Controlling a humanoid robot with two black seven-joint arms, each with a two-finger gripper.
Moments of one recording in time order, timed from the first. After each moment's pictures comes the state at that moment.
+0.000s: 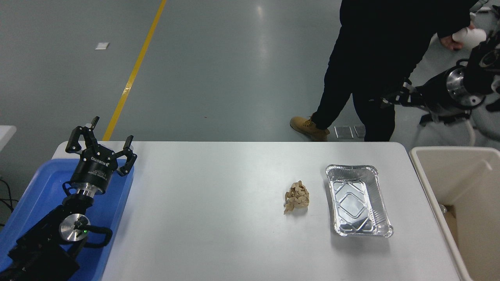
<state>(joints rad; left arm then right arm) -0.45 0.28 -1.07 -0.58 0.20 -0.61 -0.45 2.21 -0.46 -1.20 1.34 0.01 0.48 -0.17</state>
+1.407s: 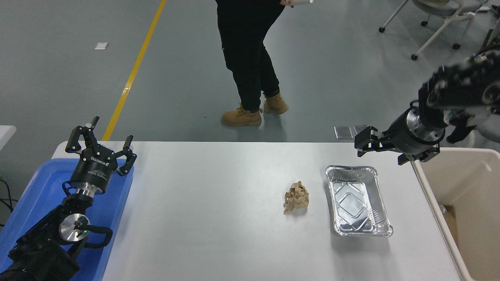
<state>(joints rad) -0.45 0.28 -1.07 -0.58 0.20 -0.61 -0.45 1.77 -0.36 -1.18 1.19 -0.07 0.37 -0.16</state>
